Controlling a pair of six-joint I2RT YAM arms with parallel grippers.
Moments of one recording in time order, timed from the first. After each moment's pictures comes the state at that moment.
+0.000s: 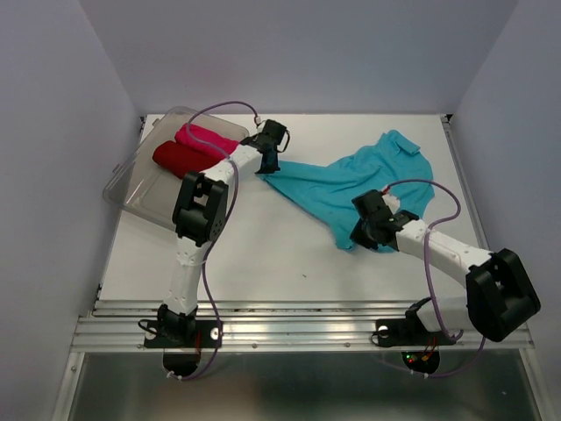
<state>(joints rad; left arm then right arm) -0.48 2.27 1.86 -0.55 -0.30 -0.43 0.53 1.33 0.74 -0.48 0.25 0.99</state>
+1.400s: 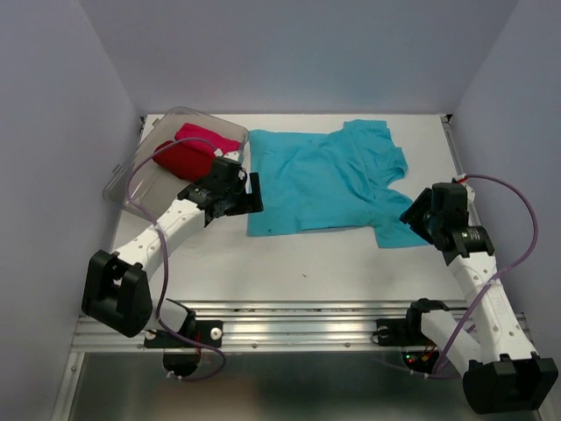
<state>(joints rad) -0.47 1.36 1.04 -0.46 -0.03 -0.48 0.05 0.87 0.84 -0.70 0.20 0.66</state>
